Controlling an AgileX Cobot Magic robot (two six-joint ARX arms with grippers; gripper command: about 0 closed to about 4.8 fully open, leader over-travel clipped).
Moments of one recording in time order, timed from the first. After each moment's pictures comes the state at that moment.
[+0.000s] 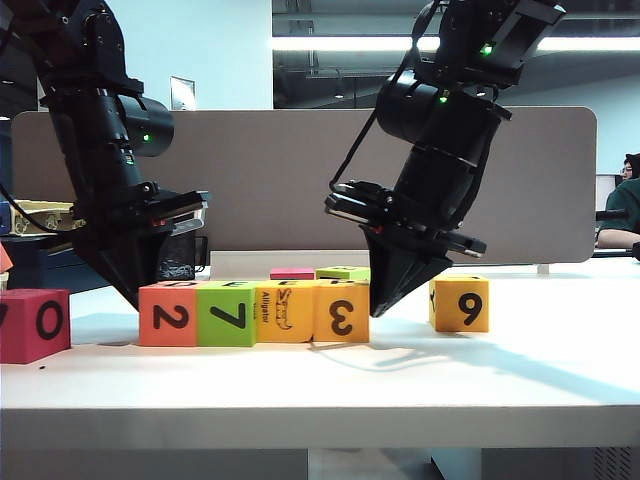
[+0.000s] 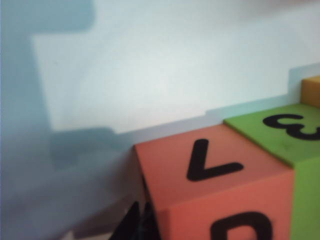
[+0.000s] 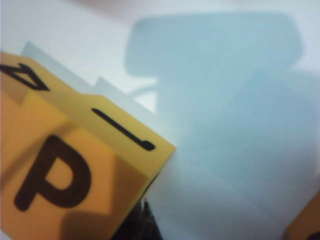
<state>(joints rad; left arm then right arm) -0.26 1.95 1.49 -0.94 0.29 -0.03 0.51 1.95 1.38 -0.57 -0.23 0.10</state>
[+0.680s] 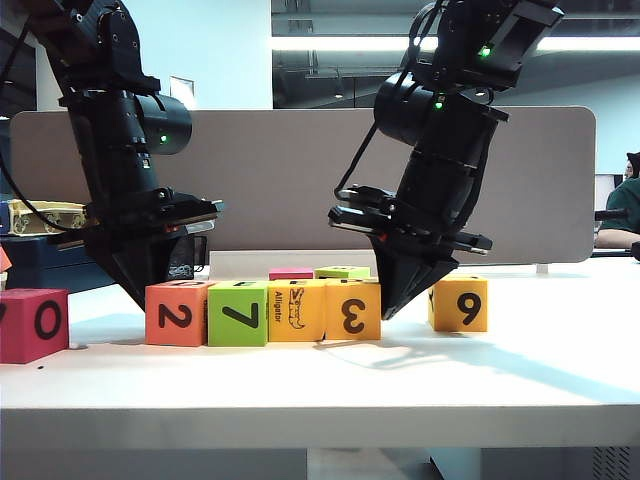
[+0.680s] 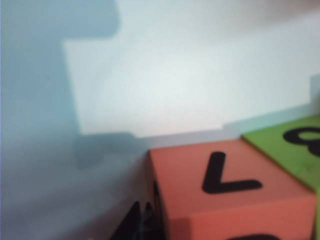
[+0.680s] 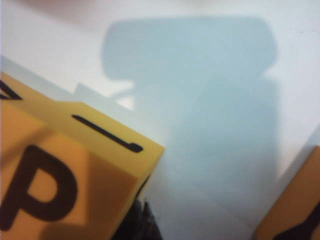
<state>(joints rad) -0.30 1.95 1.49 -0.90 0.16 -0.06 0.51 1.95 1.38 -0.56 -0.14 0.10</state>
